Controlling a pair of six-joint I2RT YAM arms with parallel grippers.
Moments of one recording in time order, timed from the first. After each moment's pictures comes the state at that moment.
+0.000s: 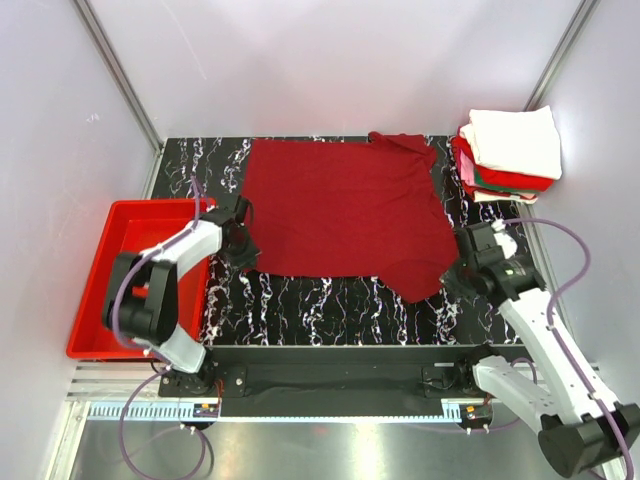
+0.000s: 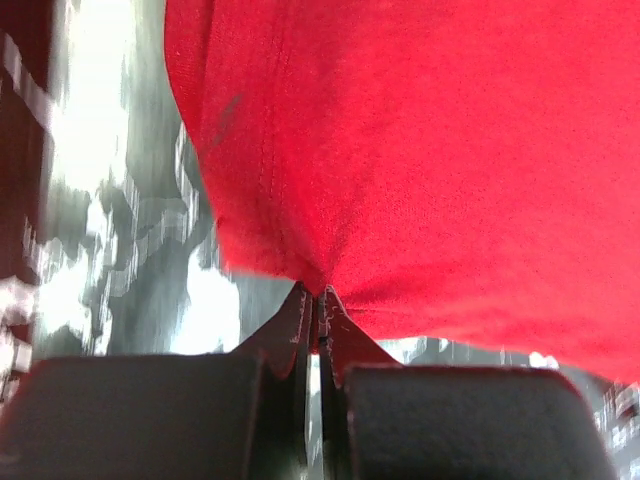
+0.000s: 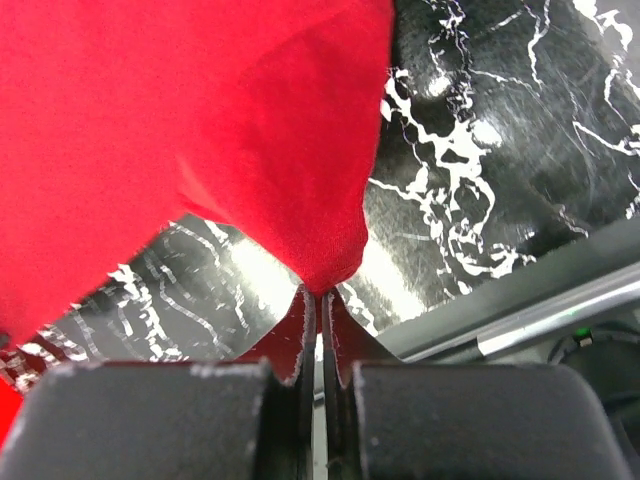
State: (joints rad) left arm -0.23 1.61 0.97 -0.59 0.00 -0.72; right arm 0.32 0.89 0.90 -1.07 0.23 0.99
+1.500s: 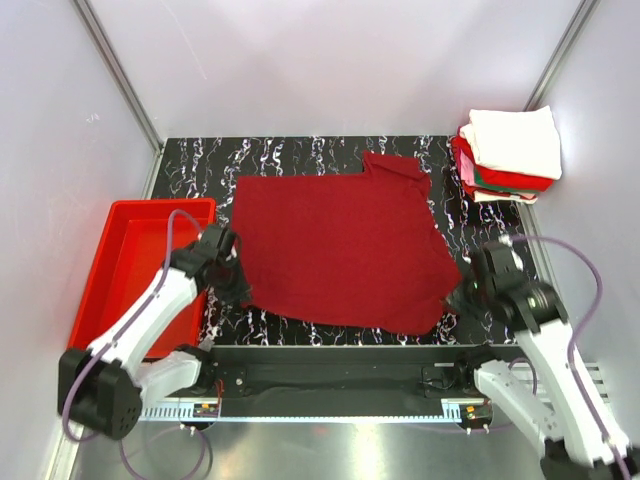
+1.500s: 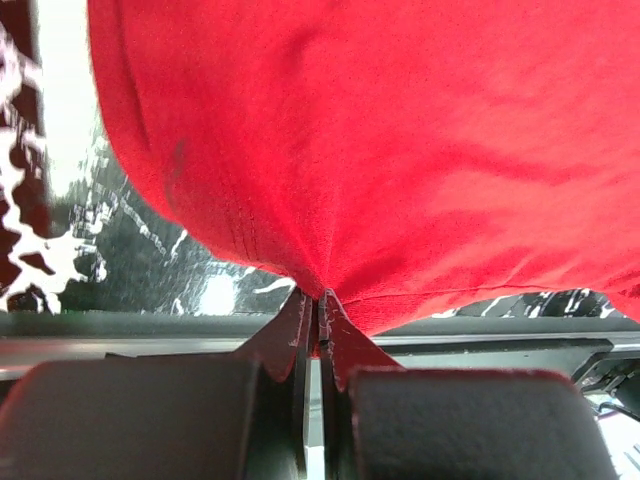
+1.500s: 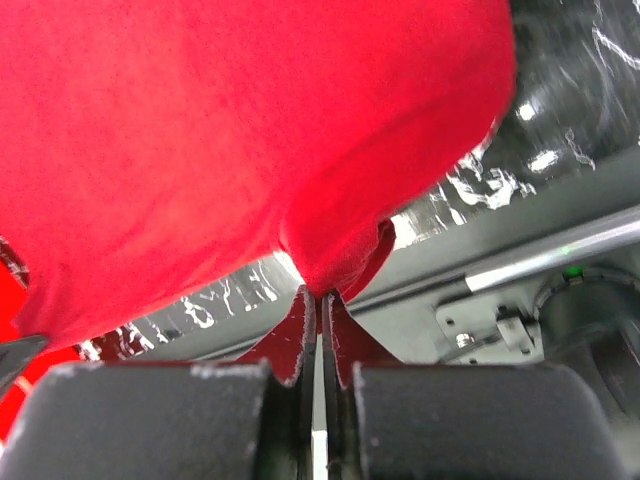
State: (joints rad) left arm -0.34 1.02 0.73 -0.90 0.10 -0.72; right arm 0.32 0.64 0.89 -1.25 0.08 0.97
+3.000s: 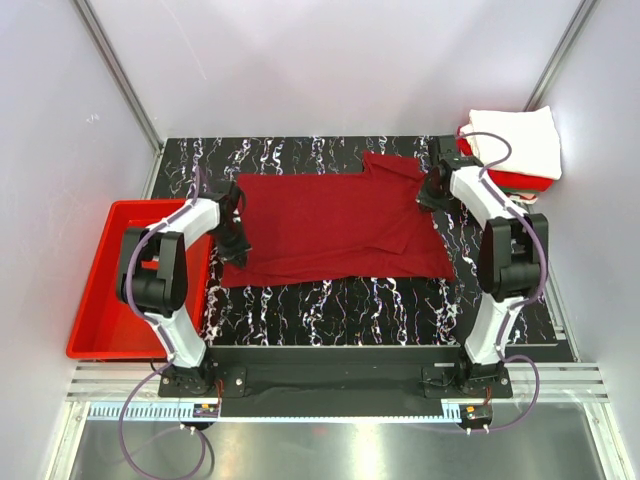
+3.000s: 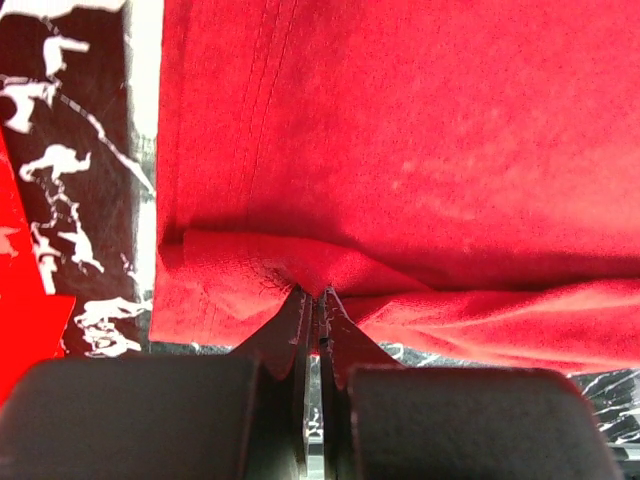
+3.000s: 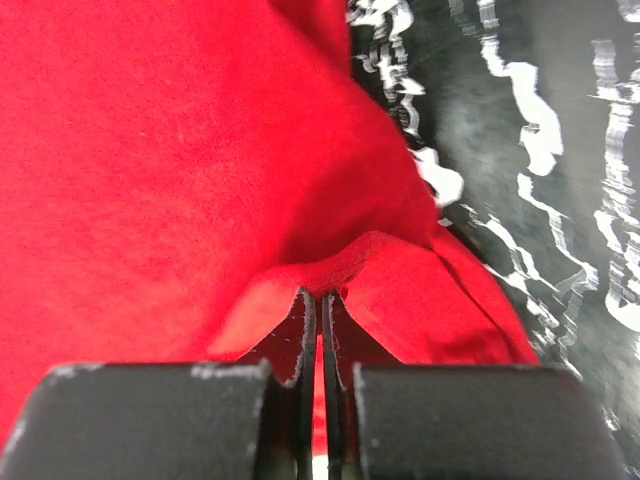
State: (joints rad) left arm -0.14 1.77 1.17 -0.85 0.06 -0.49; right arm 0.13 1.90 1.55 -0.73 0.11 0.57
